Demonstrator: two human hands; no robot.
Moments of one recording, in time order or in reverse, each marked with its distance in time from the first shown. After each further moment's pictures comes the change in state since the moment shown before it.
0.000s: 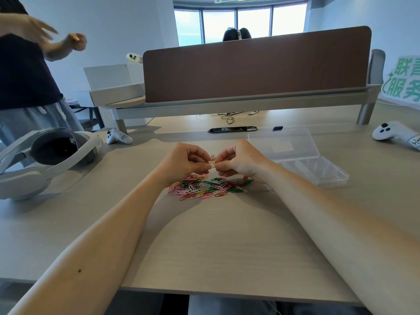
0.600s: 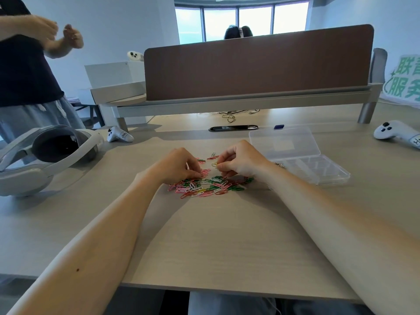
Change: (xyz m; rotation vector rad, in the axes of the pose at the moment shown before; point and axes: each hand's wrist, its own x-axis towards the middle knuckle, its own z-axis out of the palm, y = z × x) left_hand 0.005 -0.013 -0.012 0.626 -0.166 -0.055; right_hand 0.005 0.009 0.003 -0.148 0.020 -0.021
